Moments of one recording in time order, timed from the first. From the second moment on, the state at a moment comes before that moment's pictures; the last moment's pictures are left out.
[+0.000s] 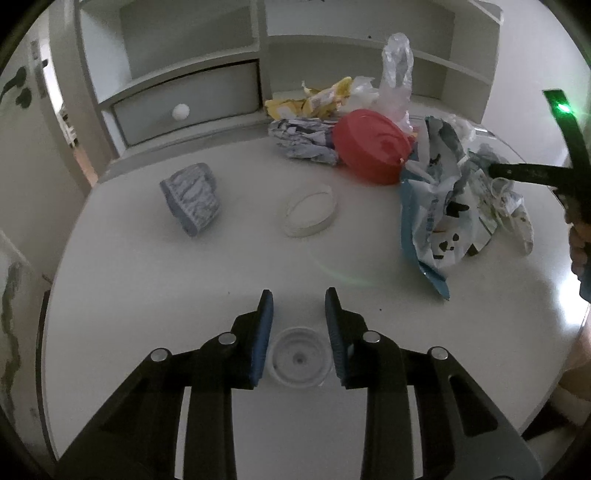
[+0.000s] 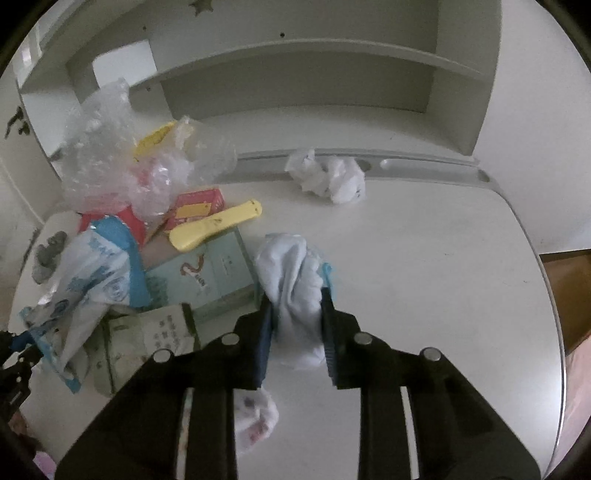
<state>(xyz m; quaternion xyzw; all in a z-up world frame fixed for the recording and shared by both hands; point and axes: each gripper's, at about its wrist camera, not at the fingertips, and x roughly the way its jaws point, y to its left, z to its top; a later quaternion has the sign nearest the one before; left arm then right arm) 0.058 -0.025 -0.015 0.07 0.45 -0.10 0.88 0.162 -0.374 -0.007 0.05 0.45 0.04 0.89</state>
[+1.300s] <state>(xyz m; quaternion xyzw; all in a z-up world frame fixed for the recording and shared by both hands) -0.104 -0.571 -0.132 0.21 0.44 -0.57 0.66 -0.173 -0.776 -0.124 0.33 0.49 -0.16 0.79</state>
